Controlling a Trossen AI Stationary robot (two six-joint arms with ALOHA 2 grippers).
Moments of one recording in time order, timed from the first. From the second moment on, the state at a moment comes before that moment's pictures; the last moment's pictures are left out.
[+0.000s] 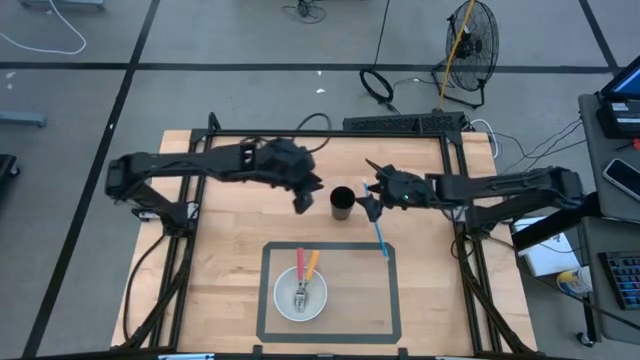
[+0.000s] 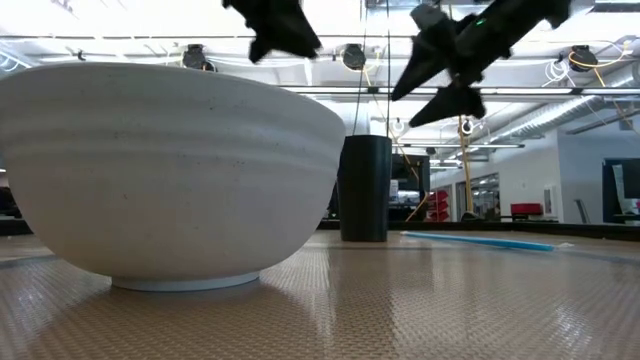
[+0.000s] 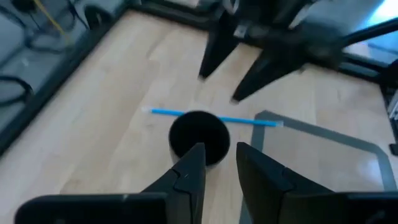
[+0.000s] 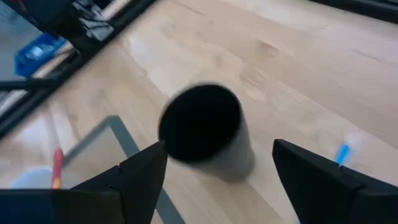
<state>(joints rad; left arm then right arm) 0.13 1.49 1.36 -0.50 0.01 -0.20 -0.05 1.19 0.80 -0.24 0.23 0.70</state>
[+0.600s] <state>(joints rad) -0.02 1.04 0.89 -0.36 -0.32 -0.48 -0.18 1.27 0.84 -0.19 0.01 0.59</state>
